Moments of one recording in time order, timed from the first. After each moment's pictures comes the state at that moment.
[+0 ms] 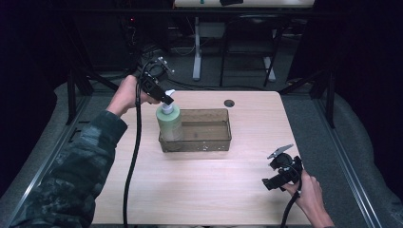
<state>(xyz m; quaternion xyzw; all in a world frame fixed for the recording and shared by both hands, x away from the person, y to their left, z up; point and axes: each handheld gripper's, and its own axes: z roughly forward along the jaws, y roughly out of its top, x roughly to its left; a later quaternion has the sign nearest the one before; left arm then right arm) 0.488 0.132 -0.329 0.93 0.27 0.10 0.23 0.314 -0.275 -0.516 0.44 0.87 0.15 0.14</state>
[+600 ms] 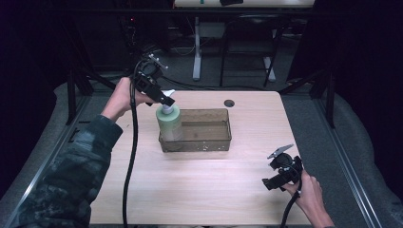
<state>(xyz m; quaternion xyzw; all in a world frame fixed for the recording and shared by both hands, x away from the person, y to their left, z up) 0.478 0.147 -0.321 0.91 0.30 0.10 0.28 0.314 -0.275 -0.516 0.44 0.87 0.15 0.15</state>
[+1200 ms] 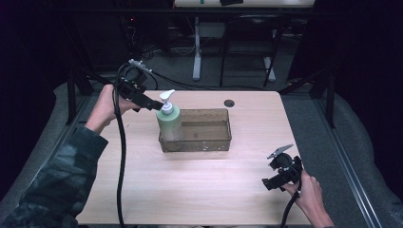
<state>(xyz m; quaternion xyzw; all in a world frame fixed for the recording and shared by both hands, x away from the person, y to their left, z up) 0.446 0.180 -0.320 0.89 0.32 0.13 0.31 0.314 -0.274 -0.516 0.44 0.87 0.15 0.15</state>
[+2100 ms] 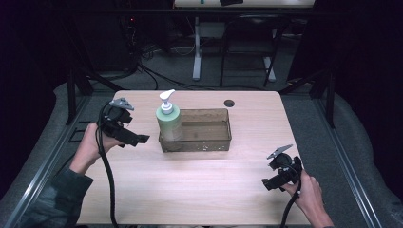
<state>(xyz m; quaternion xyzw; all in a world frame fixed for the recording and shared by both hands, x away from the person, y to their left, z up) 0.381 0.223 -0.393 0.88 0.35 0.11 0.31 0.314 -0.273 -0.516 0.44 0.87 0.15 0.14</state>
